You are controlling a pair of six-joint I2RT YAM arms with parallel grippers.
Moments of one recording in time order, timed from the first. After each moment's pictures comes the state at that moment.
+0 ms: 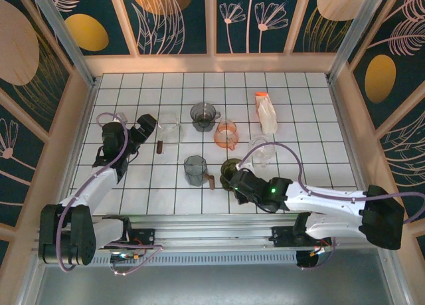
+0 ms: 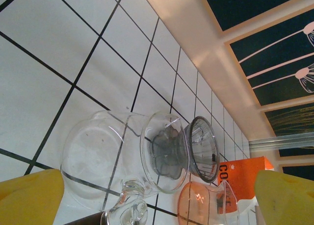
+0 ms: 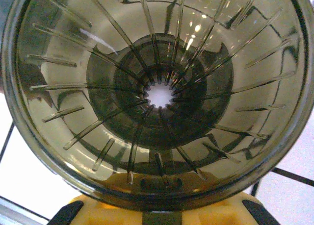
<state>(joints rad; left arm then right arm) -0.06 1.17 0.54 0.23 0.29 -0.95 1.15 1.11 0.58 -0.52 0.30 0.72</state>
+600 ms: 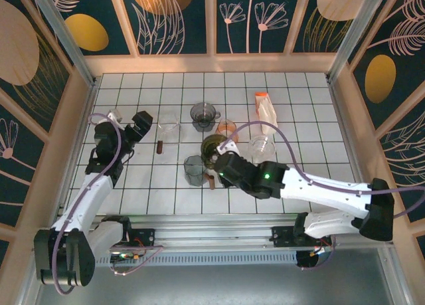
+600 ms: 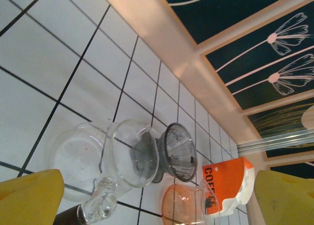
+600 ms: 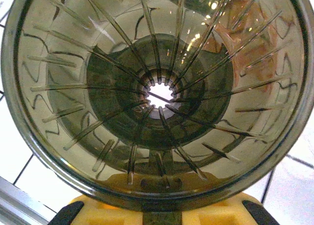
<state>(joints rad) -0.06 1.00 0.59 0.09 0.26 -0.91 1.22 1.24 1.01 -0.68 0.43 0.54</state>
